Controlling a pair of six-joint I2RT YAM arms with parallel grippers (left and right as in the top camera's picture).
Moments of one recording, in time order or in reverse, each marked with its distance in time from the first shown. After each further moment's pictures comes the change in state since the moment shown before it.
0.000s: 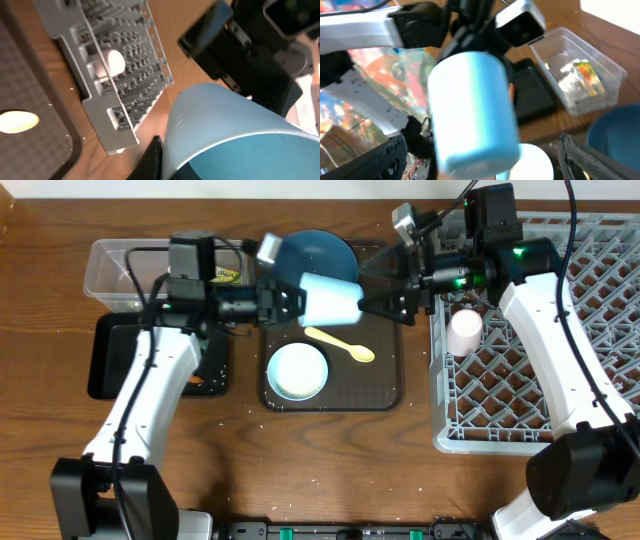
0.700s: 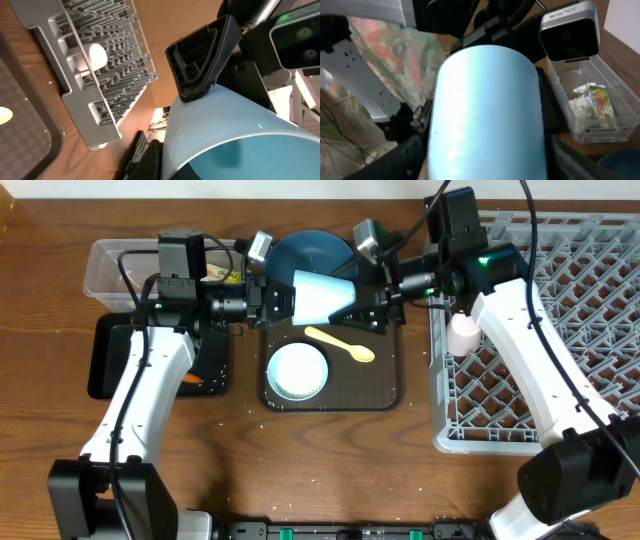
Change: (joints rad) left arm 0.022 0.000 0.000 0.010 0.105 -0.050; right arm 0.126 0.000 -0.001 0.080 0.057 -0.107
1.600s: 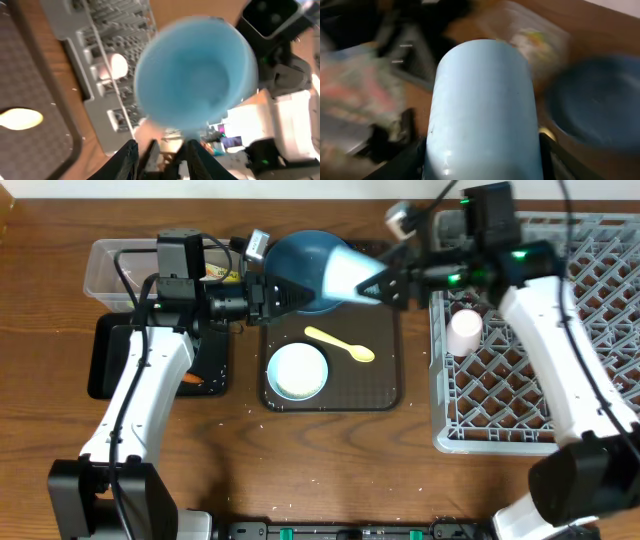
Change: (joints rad) left arm 0.000 0.000 0.000 0.000 -0.115 0.010; right arm -0.129 -0.030 -0.004 -0.042 0.236 0.320
